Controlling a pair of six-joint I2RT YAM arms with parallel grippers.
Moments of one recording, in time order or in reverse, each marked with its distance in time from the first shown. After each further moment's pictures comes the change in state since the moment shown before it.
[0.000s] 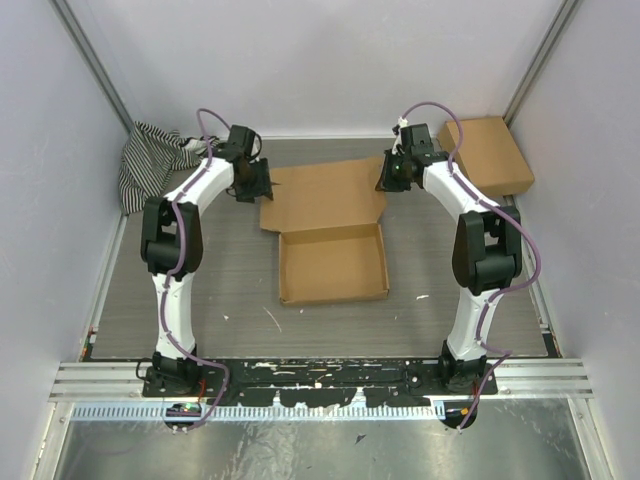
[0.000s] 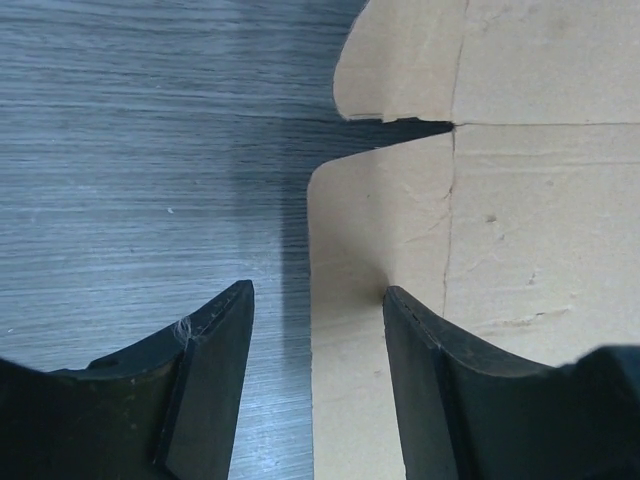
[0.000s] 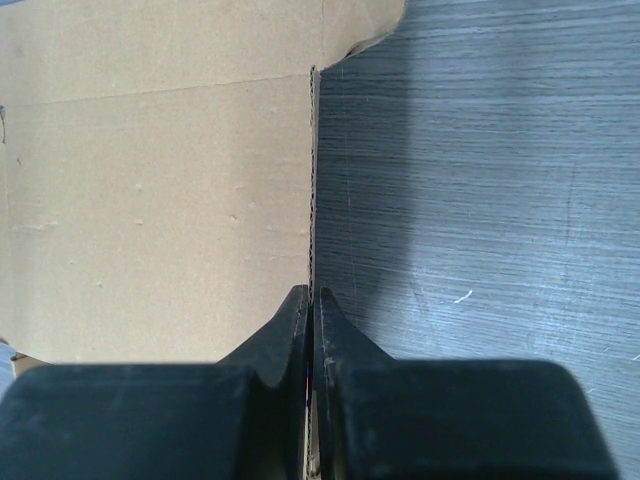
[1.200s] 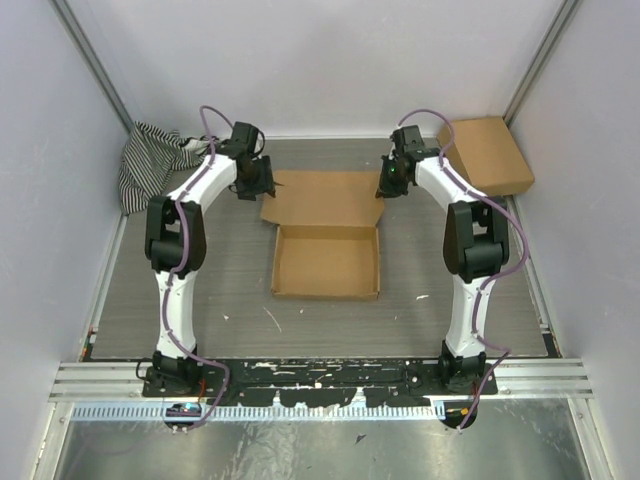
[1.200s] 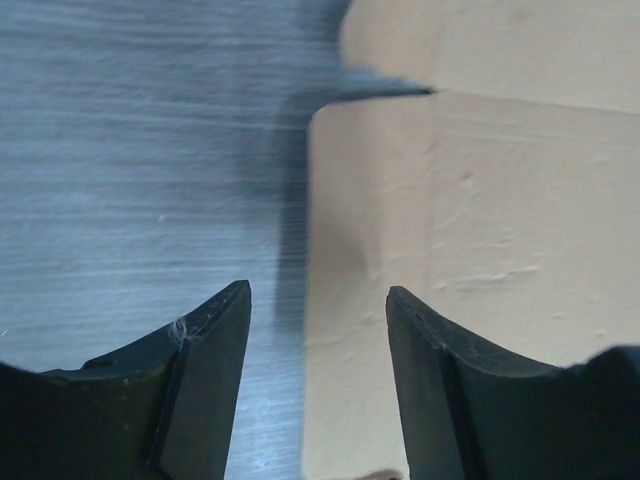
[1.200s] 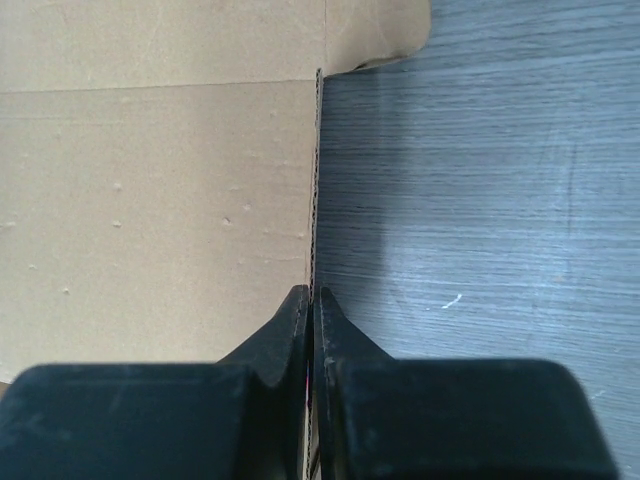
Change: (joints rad) left arm -0.010 0.044 0.089 -0.044 0.004 -0.021; right arm 0.001 0.135 0.109 -0.106 0.044 0.038
